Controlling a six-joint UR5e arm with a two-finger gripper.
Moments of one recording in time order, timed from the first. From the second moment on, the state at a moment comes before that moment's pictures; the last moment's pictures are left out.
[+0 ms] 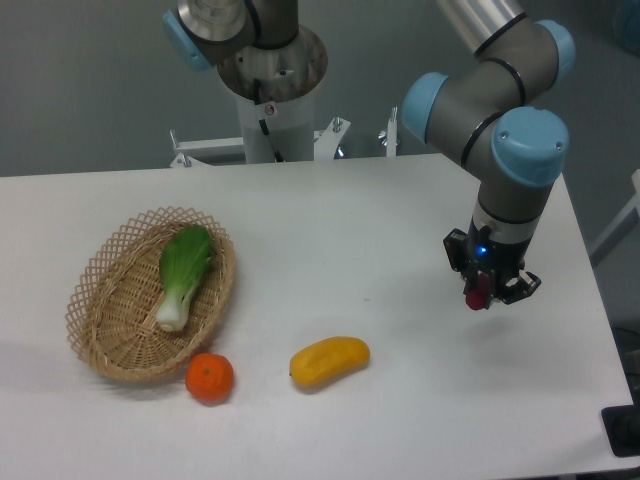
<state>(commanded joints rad) 2.68 -2.00 -1.51 -1.05 1.51 1.44</state>
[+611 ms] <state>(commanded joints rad) 2.67 -1.95 -1.59 -1.06 1.51 1.43</state>
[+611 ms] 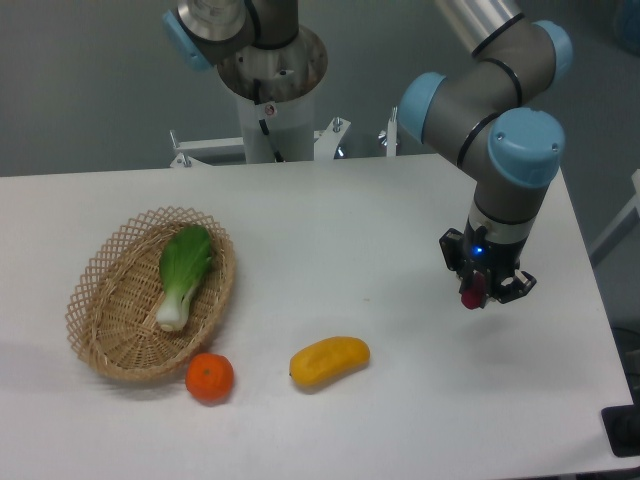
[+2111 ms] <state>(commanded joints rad) 2.43 -1.75 -2.09 -0.90 1.51 1.42</state>
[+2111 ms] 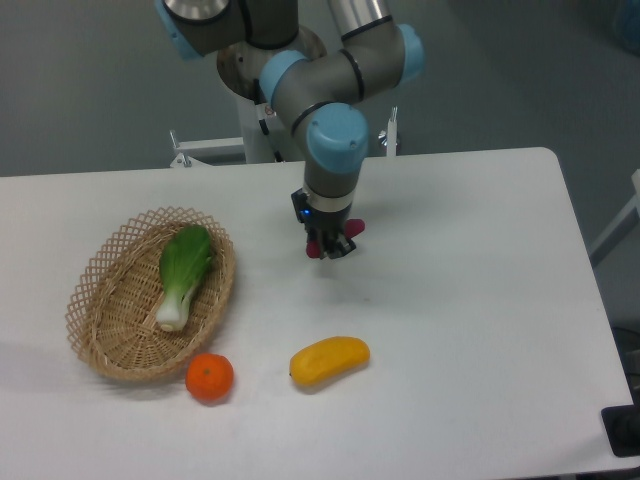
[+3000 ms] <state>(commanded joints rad) 2.45 -1.78 -1.94 -0.92 1.52 1.42</state>
